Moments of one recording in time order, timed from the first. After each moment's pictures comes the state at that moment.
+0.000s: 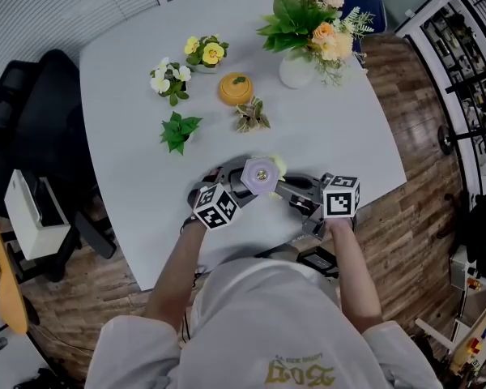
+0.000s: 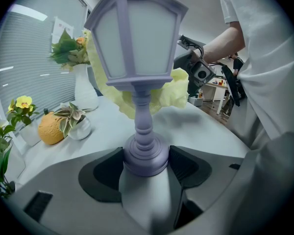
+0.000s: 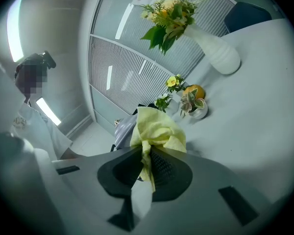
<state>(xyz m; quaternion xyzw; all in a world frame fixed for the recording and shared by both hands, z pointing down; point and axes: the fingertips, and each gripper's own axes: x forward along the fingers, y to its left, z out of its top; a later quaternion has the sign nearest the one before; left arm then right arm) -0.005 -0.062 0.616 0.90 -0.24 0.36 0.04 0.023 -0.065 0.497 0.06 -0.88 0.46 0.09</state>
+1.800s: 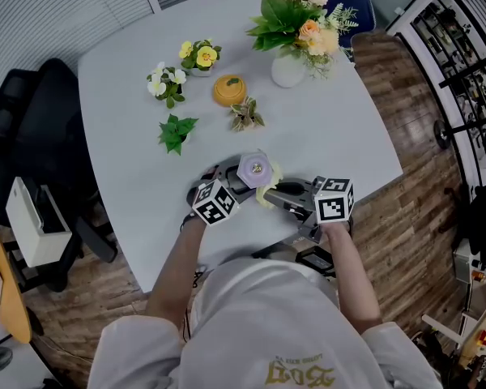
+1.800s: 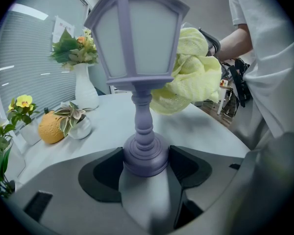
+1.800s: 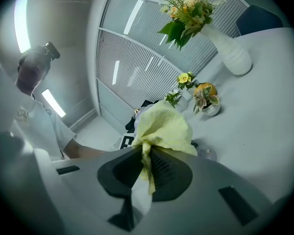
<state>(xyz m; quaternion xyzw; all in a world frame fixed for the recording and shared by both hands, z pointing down) -0.004 -0.062 0.617 0.90 -0.24 0.37 0.05 0.015 -0.029 0.483 0.04 -0.90 0.42 0.10</state>
